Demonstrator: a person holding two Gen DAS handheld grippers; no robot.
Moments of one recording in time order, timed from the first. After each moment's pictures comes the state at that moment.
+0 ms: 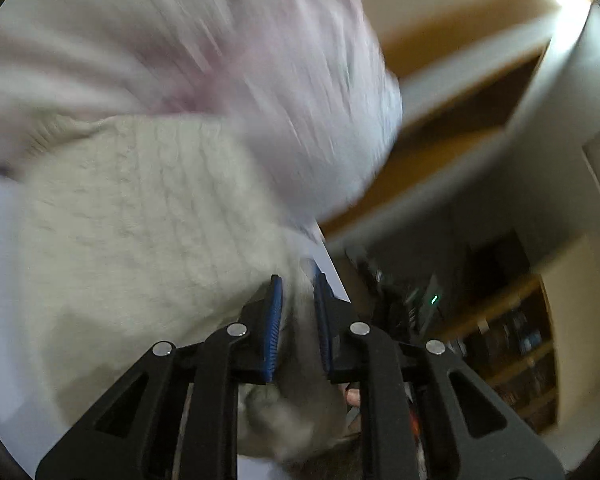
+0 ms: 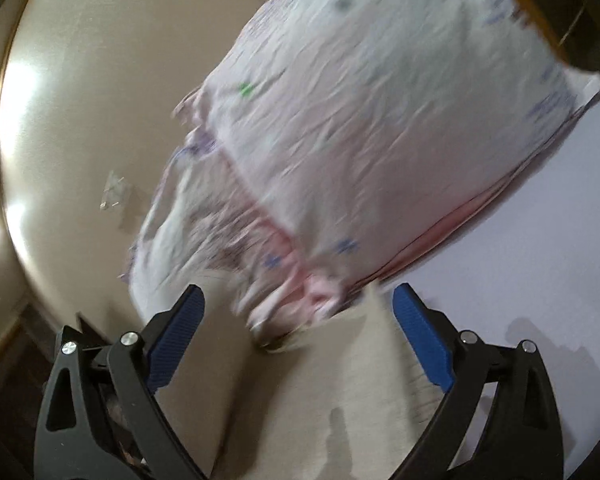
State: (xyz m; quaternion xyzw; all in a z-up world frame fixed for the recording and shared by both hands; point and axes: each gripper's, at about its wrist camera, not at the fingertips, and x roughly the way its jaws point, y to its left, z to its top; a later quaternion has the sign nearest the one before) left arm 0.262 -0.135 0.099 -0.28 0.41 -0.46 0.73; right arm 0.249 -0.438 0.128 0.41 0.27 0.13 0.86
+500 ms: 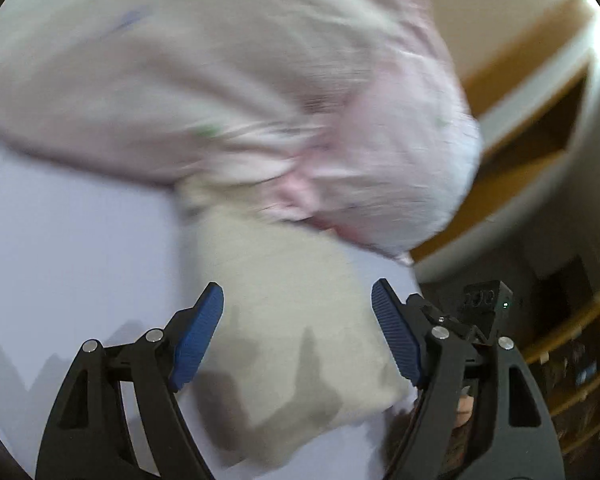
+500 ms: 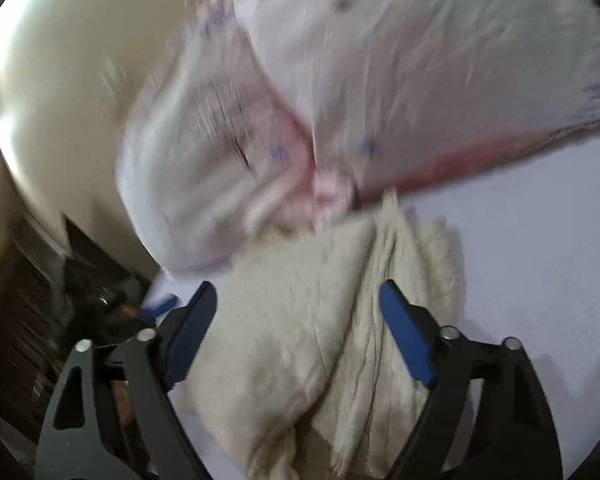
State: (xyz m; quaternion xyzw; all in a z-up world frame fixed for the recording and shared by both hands) left arm 0.236 -0.007 0.077 -0.28 0.41 -0.29 0.82; right arm 0.280 -0.366 0.105 0.26 0.47 0.20 0.82
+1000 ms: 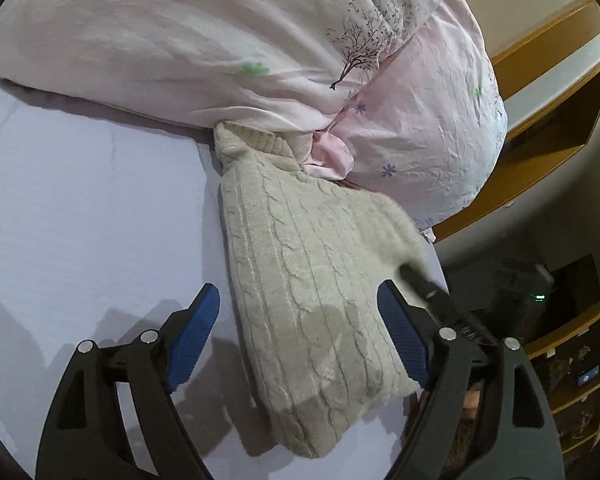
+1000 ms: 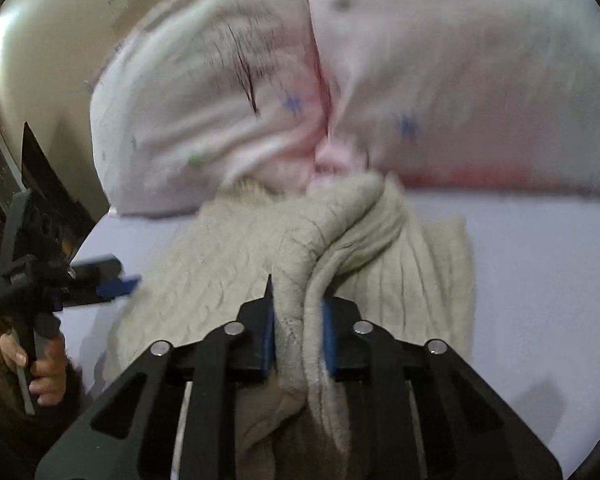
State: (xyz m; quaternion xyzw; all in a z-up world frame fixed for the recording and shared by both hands) left arm 0.240 -0.019 0.048 -0.26 0.44 -0.28 0.81; right arm 0.268 -0.328 0.124 0.14 0.40 0.19 0.89
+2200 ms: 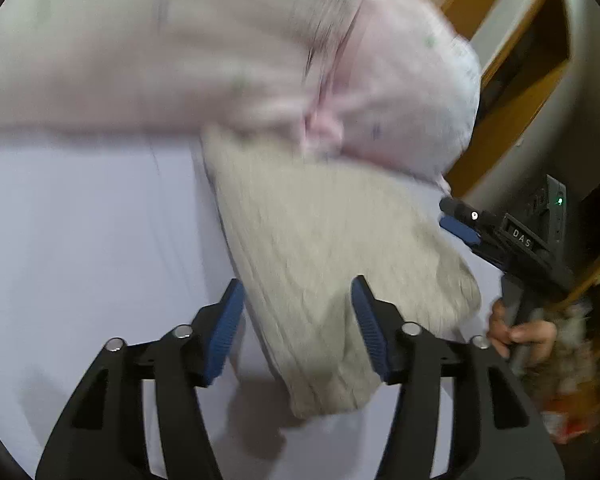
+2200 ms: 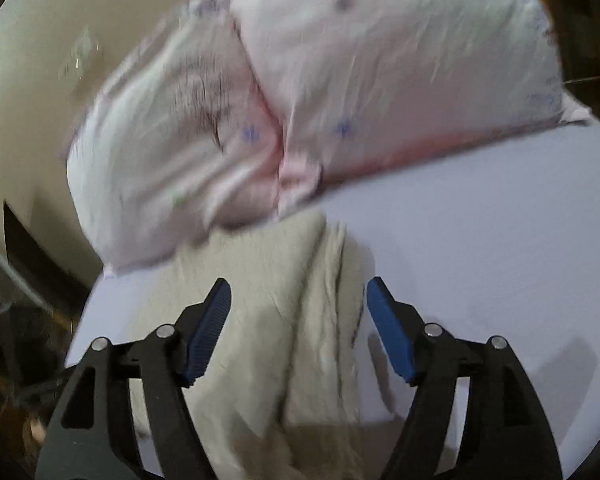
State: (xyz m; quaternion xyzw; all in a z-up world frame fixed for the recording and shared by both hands) left arm 0.174 0.000 0.085 -0.10 0.38 -0.28 0.88; right arm 0.220 -0.323 0.115 0.23 0.40 0.11 0.88
